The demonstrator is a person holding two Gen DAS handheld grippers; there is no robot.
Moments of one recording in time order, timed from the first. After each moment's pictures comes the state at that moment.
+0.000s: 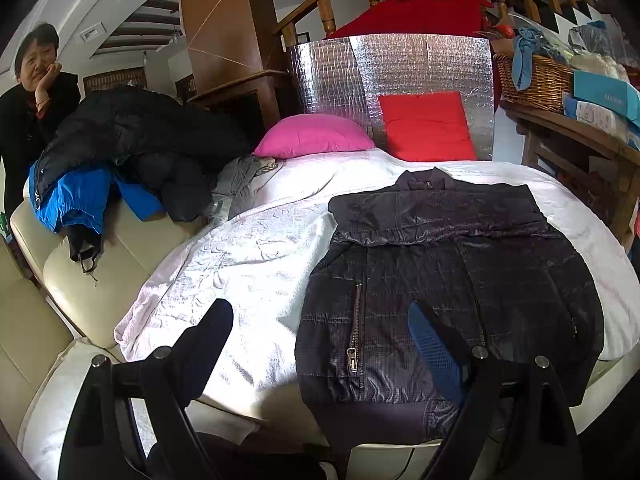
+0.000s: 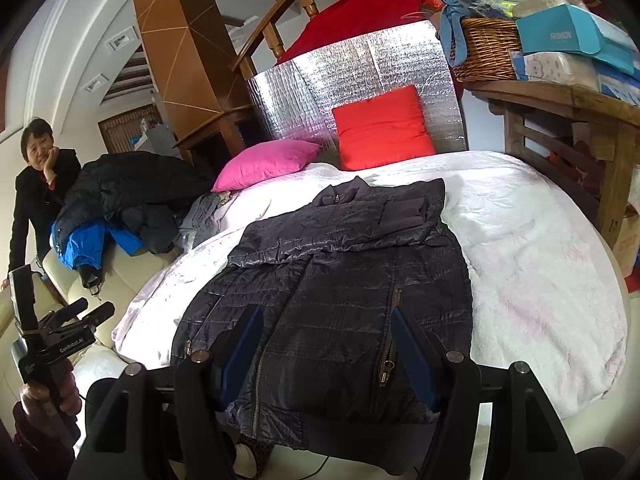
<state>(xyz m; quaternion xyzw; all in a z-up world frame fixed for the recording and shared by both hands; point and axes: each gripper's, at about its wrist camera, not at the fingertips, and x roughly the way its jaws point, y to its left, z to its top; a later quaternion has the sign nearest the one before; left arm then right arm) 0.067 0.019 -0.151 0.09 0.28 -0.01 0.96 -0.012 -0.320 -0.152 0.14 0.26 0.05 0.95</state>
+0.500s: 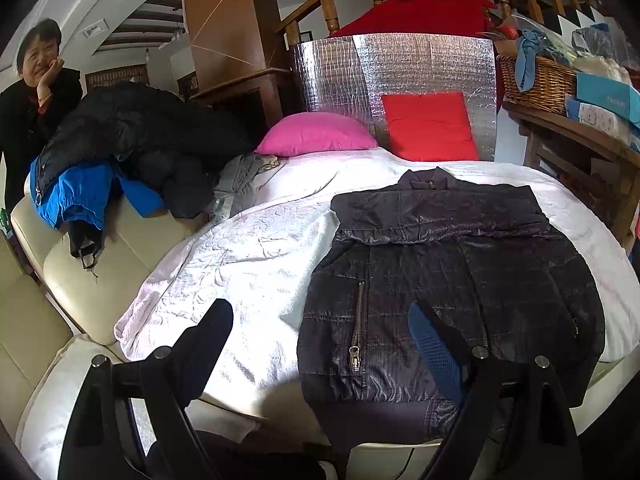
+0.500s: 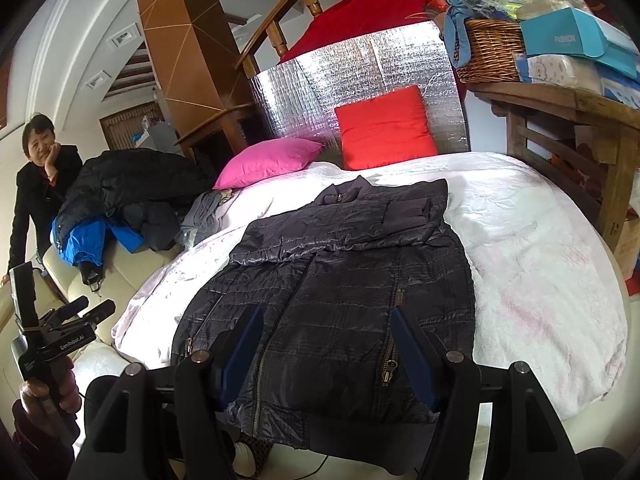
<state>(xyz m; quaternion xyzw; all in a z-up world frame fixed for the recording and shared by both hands) 0.068 0.022 -0.152 0.08 0.28 -0.01 0.96 -0.011 -0.316 -0.152 0.14 0.27 0.05 0.95</state>
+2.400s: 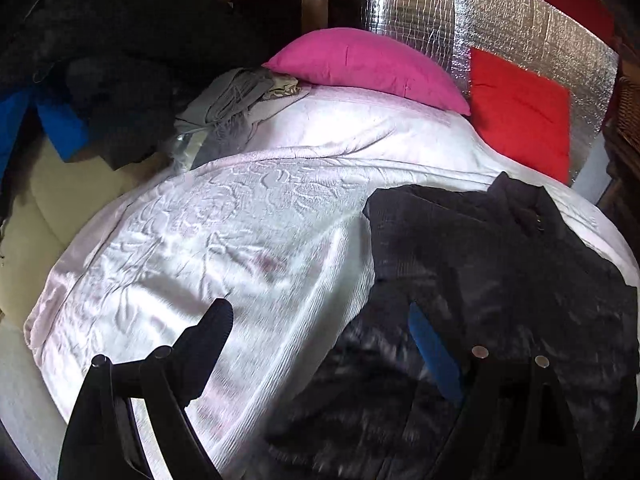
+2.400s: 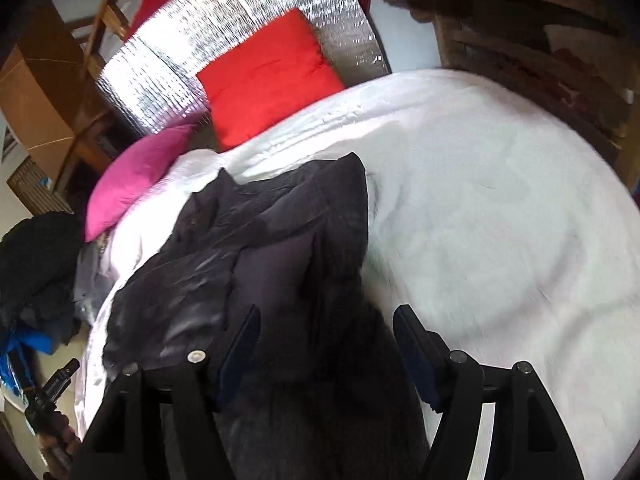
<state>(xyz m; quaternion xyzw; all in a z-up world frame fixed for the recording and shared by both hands) 0.398 0.023 -0.236 -0.04 0.40 0.07 0.91 0.295 -0.470 -0.238 0.26 0.39 -0.07 0.88</state>
